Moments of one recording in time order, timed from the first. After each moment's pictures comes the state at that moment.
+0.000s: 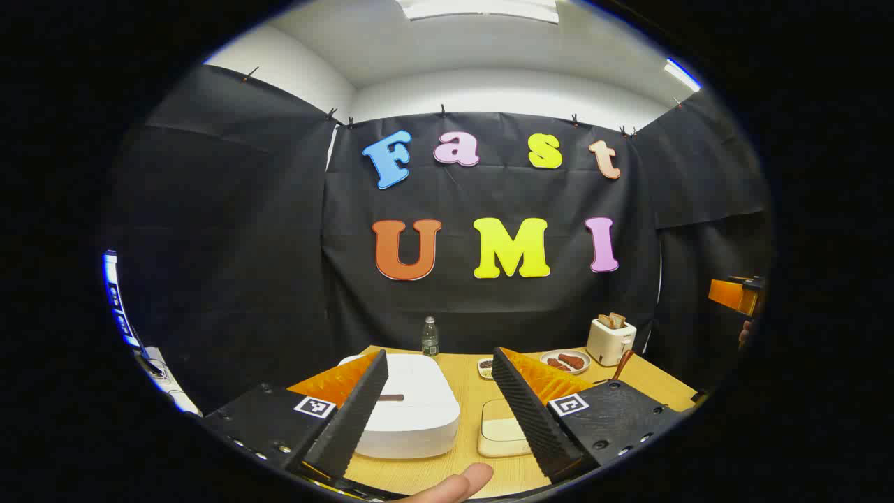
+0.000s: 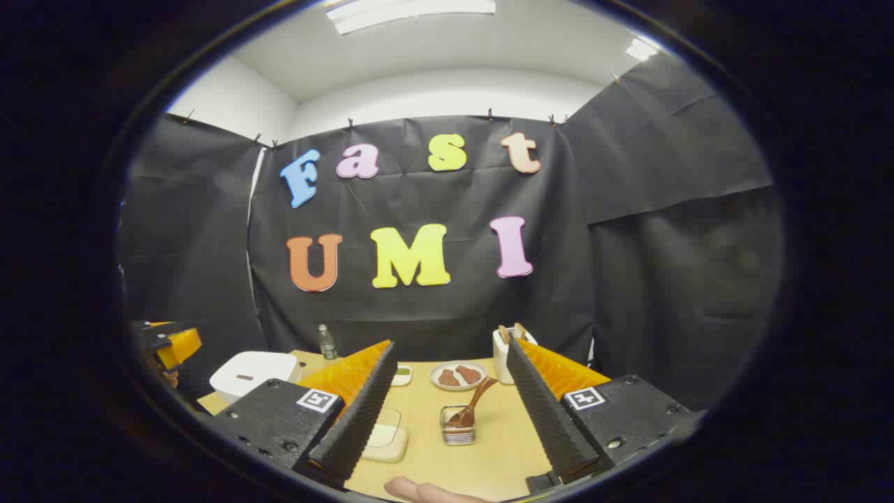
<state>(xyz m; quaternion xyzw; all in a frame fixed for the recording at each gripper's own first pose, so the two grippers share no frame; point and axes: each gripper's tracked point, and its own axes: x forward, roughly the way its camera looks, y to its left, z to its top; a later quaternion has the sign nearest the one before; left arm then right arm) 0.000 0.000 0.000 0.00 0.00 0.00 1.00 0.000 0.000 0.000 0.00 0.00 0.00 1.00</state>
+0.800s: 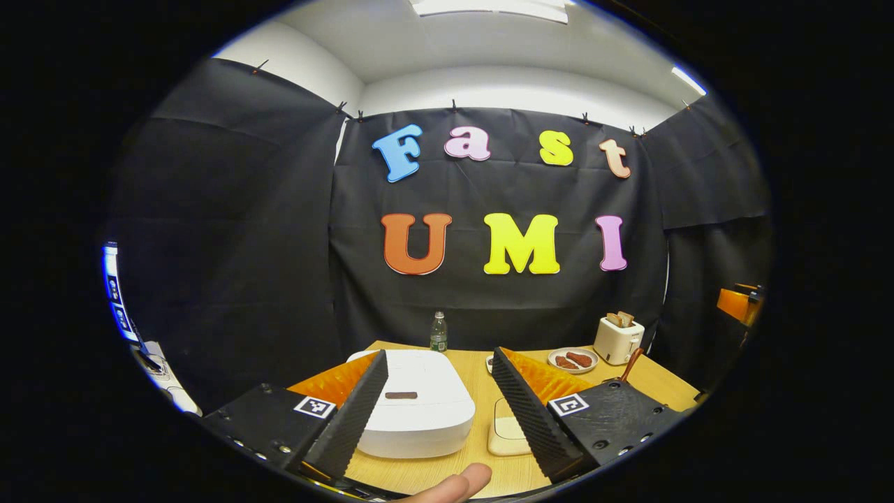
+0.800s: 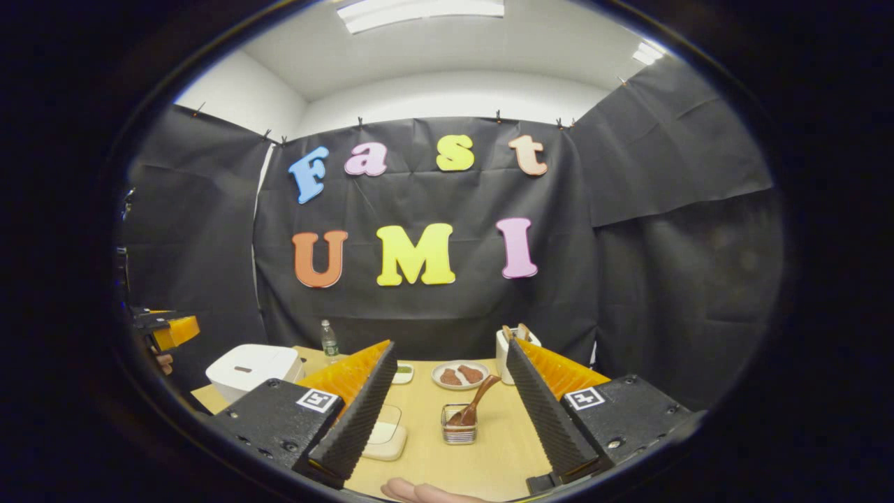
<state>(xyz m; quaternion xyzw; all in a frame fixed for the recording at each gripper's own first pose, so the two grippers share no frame) 0.009 0.023 -0.012 -0.01 0.01 0.01 1.00 0.002 0.004 -0.017 -0.01 -0.01 0.01 1.00</state>
